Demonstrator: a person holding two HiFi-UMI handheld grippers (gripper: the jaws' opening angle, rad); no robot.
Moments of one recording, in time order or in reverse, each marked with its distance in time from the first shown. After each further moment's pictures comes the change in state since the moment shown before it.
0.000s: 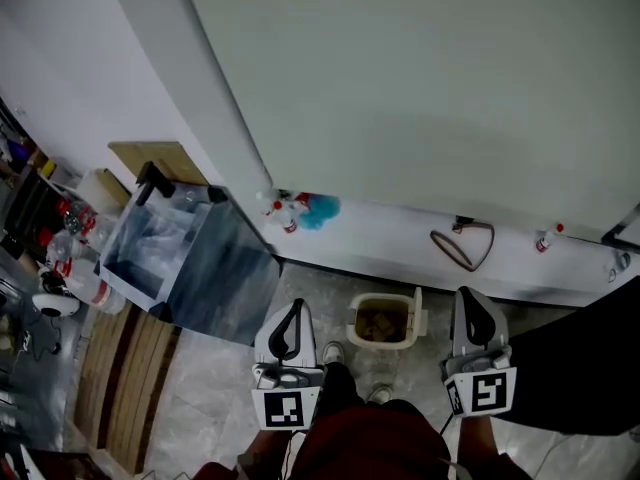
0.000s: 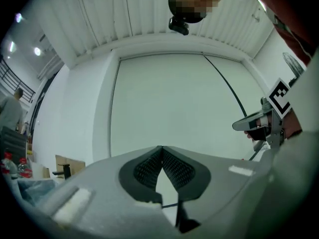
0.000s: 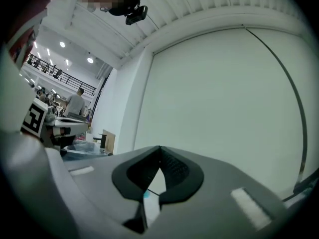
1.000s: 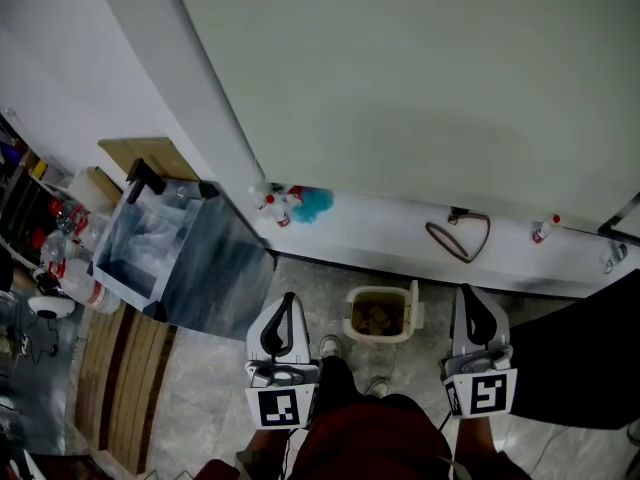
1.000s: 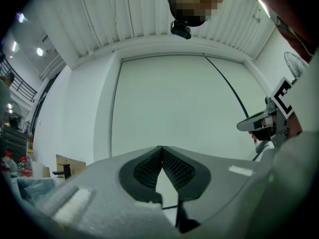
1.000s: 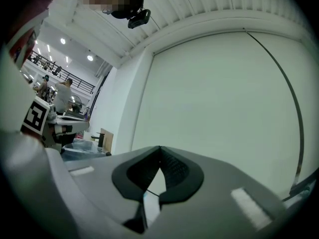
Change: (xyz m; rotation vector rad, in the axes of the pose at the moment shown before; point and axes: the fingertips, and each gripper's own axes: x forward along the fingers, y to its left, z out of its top) left arm 0.006 0.007 0.002 0.008 -0.019 0.010; right arm -0.004 -0.001 0.001 -0.032 0.000 -0.022
